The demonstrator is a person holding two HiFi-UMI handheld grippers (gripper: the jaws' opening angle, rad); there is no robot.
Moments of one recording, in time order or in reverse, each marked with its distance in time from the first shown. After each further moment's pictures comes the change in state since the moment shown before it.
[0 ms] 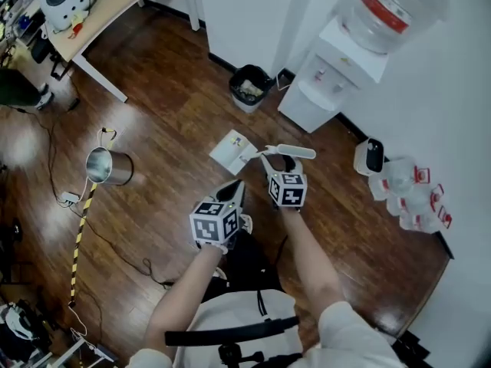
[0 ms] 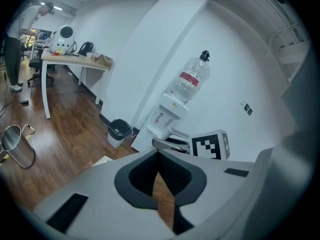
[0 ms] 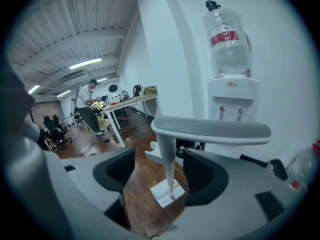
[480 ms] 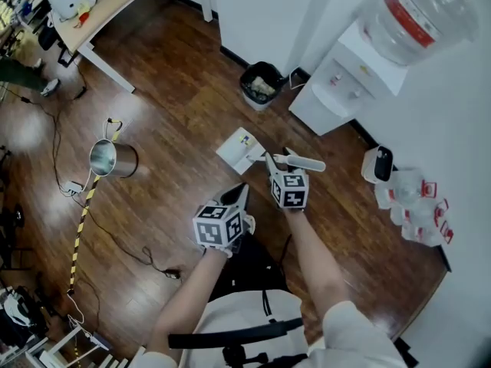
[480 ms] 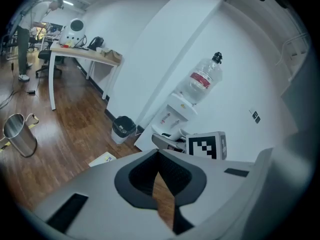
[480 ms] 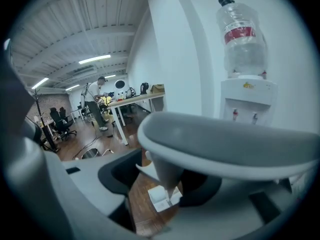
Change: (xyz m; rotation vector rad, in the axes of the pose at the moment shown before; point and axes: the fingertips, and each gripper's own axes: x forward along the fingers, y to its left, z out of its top) left arm 0.025 0.023 0.006 -0.094 0.002 0.045; right arm 0.047 0.004 0.011 -0.096 0.006 0.055
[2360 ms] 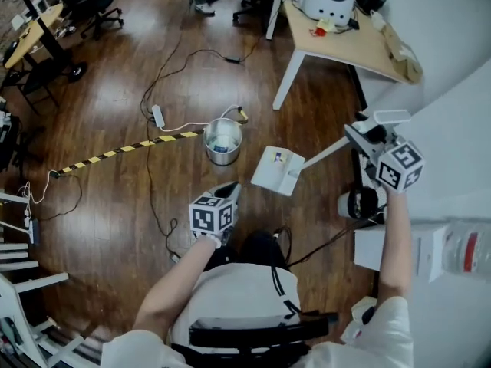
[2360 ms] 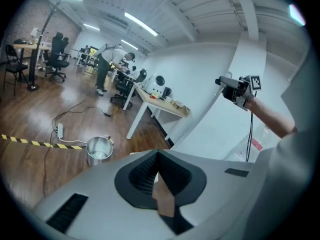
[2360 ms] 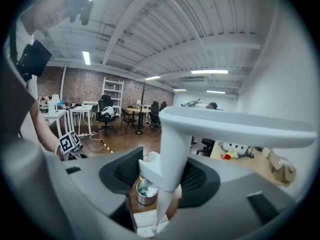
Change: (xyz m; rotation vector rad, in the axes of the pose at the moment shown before) left arm -0.403 0.399 0.066 -0.359 -0.494 0.446; right arm 0.024 0.582 0.383 -0.855 -0.144 0.990
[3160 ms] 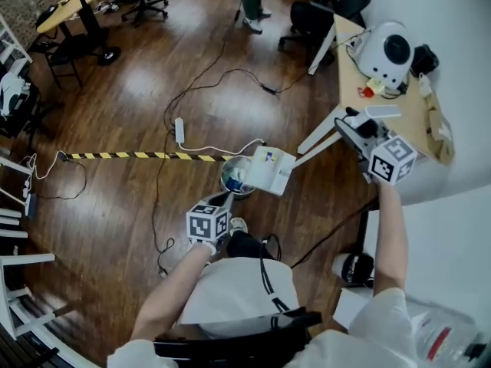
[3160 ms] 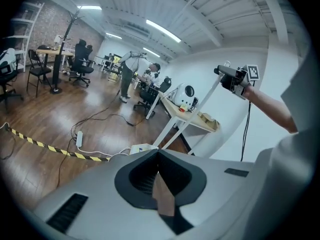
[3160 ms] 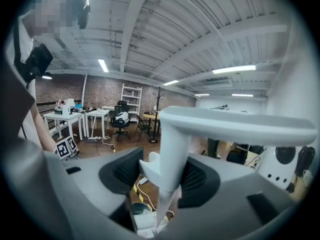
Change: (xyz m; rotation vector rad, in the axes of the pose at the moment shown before) left arm 0.053 0.155 0.129 -0.131 -0.092 0.229; right arm 0.276 -0.085 0.113 -0.102 -0.083 0.277
